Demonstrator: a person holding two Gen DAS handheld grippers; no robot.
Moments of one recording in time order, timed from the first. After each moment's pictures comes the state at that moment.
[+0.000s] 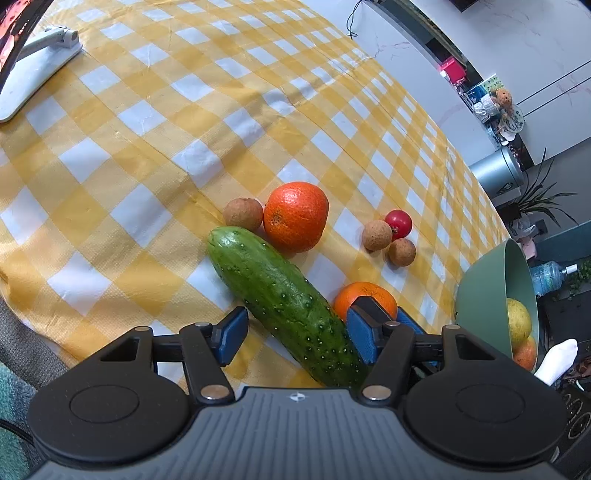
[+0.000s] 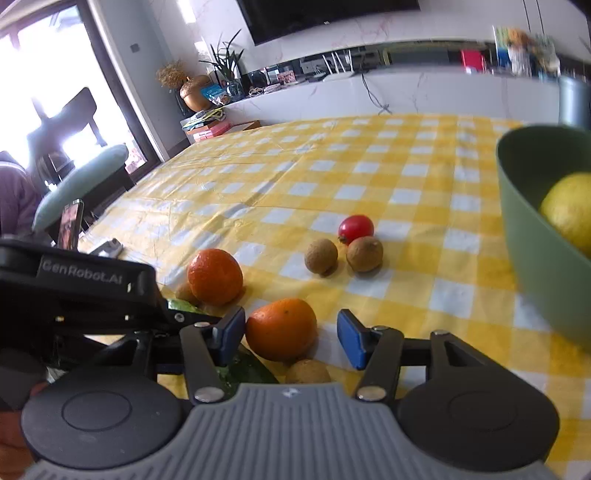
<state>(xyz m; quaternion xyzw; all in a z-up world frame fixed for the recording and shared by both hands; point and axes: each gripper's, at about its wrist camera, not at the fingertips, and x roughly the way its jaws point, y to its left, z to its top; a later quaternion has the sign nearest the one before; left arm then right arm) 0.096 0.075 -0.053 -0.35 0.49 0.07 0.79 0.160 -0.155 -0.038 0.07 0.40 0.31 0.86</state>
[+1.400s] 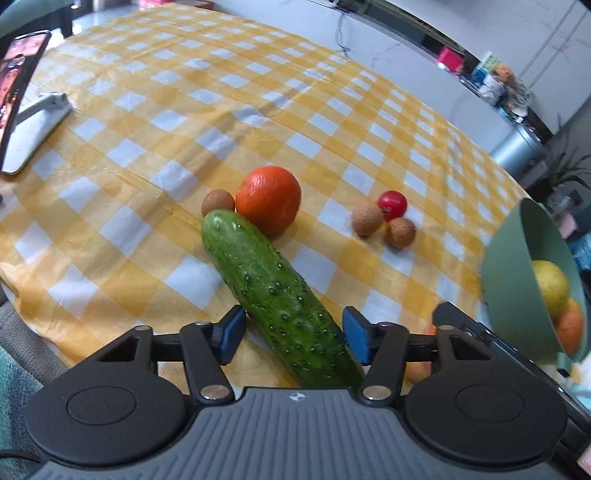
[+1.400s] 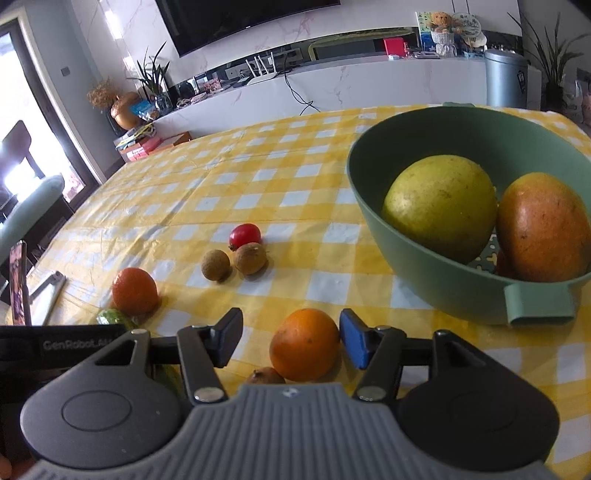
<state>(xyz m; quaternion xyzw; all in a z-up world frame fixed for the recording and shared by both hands) 0.098 0.019 -0.044 -0.24 0.48 0.11 0.84 0.163 -0.211 -0.029 0.08 0.42 0.19 0.88</state>
